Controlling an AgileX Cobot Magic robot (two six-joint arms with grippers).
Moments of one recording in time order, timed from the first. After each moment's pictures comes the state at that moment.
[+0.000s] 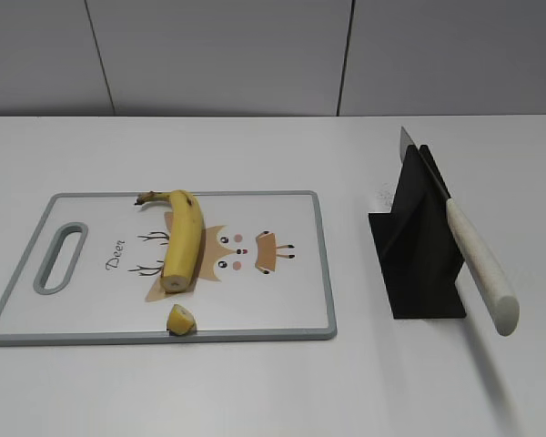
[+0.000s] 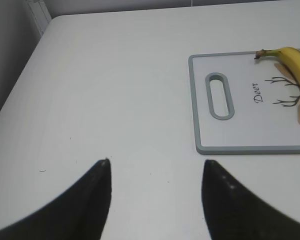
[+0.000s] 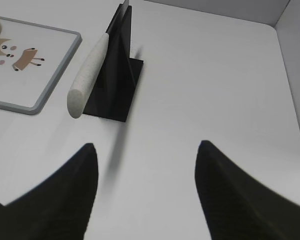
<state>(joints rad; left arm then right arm) -0.01 0.01 -0.48 0.02 1.08 0.14 0.01 -0.01 -0.51 0.20 1.05 -0.23</state>
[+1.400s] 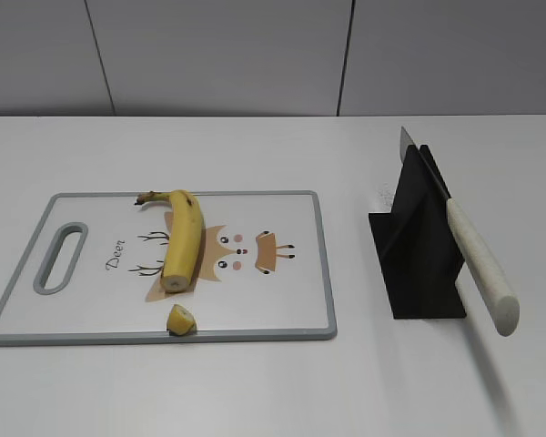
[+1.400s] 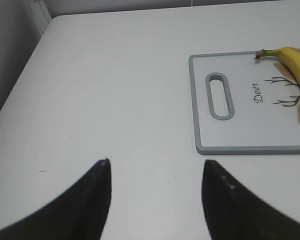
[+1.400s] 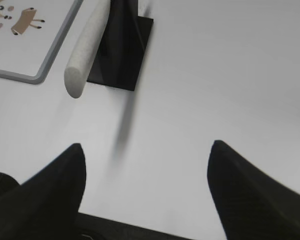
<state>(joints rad) -0.01 0.01 -0.48 0.02 1.08 0.14 0.01 0.20 -0.52 0.22 1.05 -0.23</state>
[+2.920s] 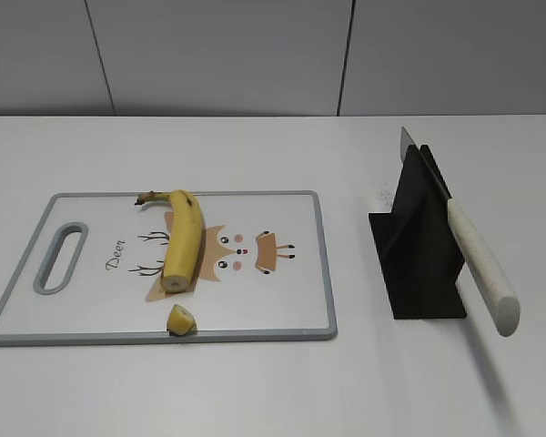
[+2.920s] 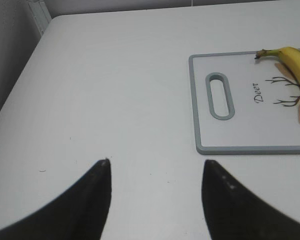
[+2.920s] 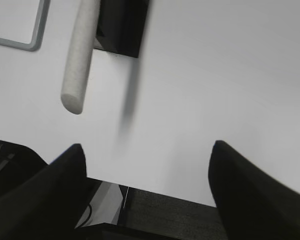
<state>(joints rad) -0.01 0.01 -0.48 0.02 1.08 0.14 0.27 0.92 -0.95 0.05 1.22 0.04</state>
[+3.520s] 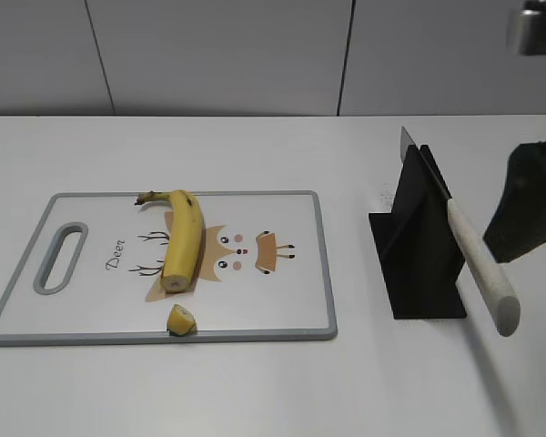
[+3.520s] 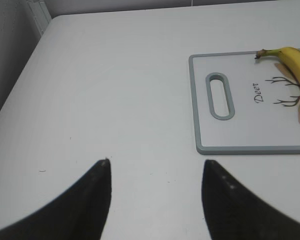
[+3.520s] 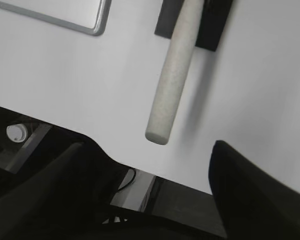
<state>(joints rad) -0.01 0.01 -0.48 0.02 1.08 0.14 0.42 1.25 -1.08 0.16 1.21 0.13</state>
